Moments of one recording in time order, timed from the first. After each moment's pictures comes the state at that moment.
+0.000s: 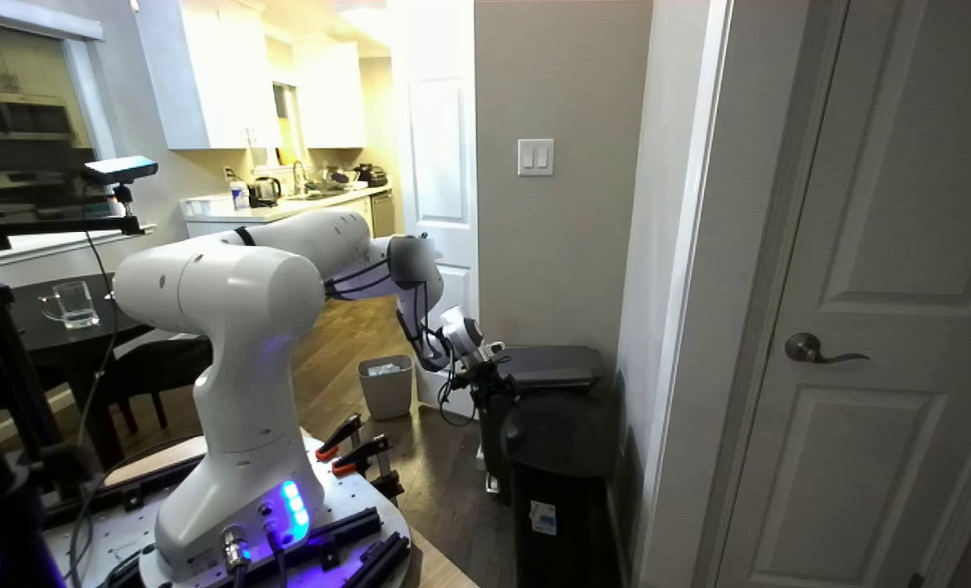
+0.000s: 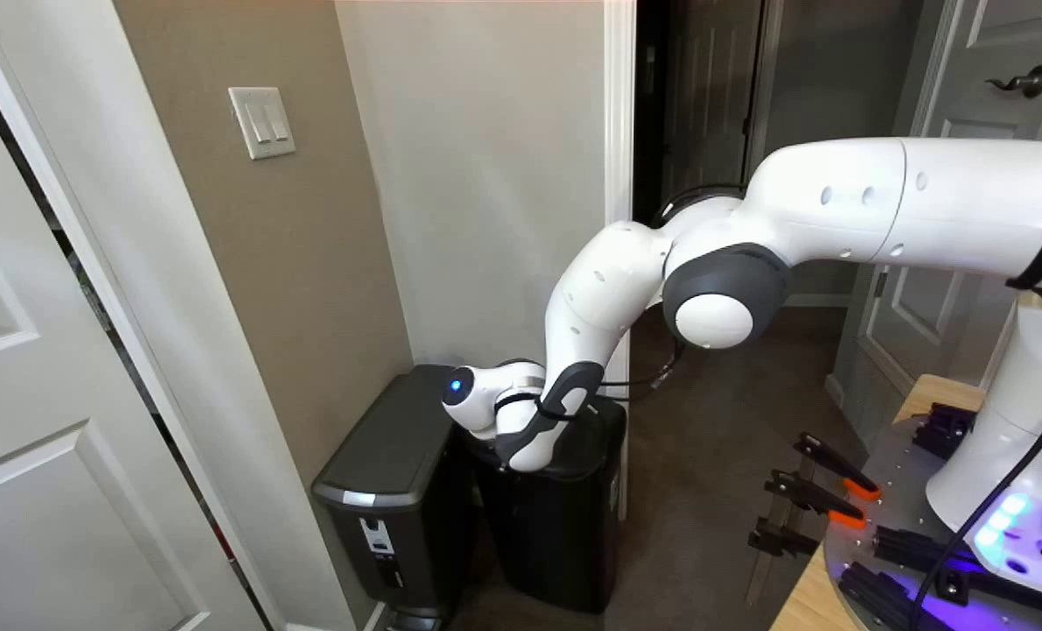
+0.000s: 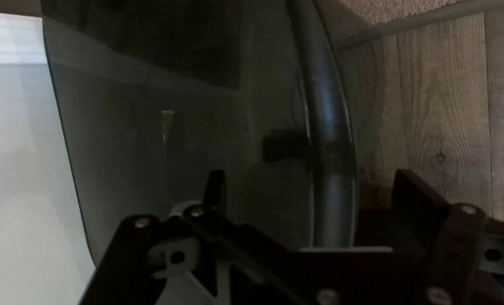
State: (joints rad) arm 0.49 1.49 -0.23 -1.05 -0.45 2.39 0.44
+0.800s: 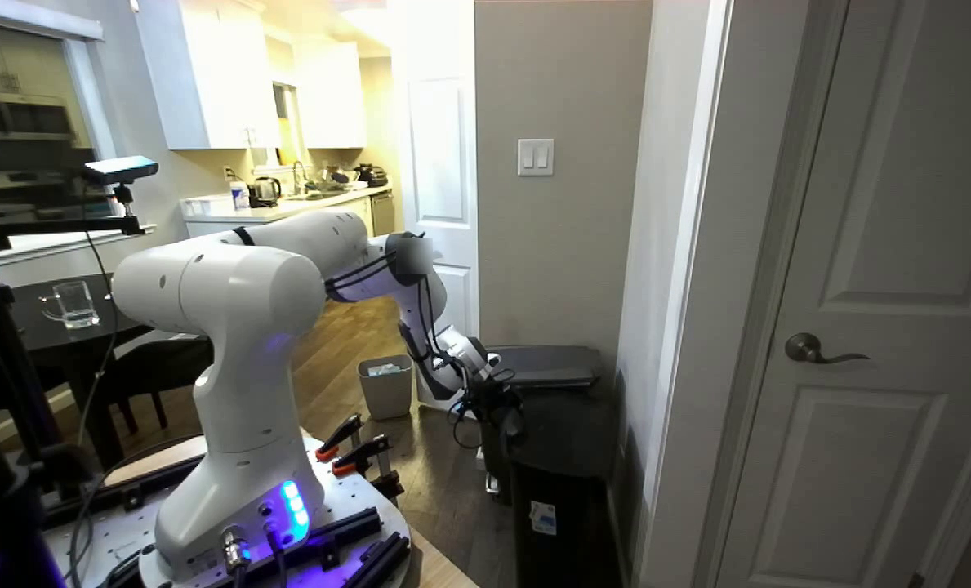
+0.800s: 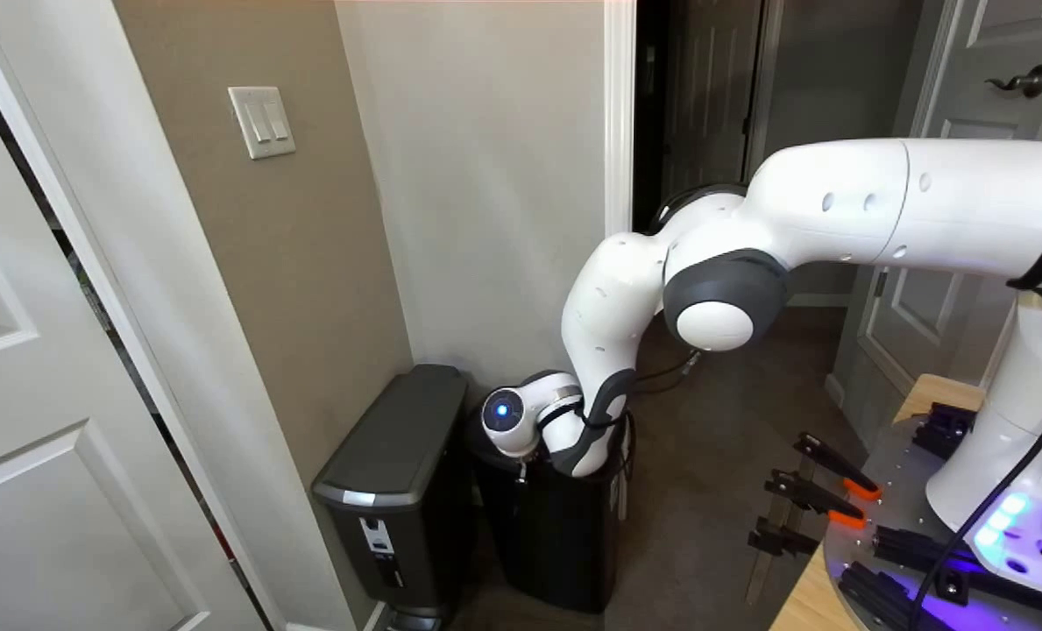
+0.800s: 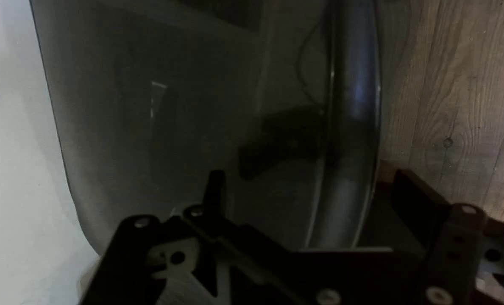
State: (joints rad) arm 0.51 1.49 -0.31 -1.22 -0.74 2.73 0.58
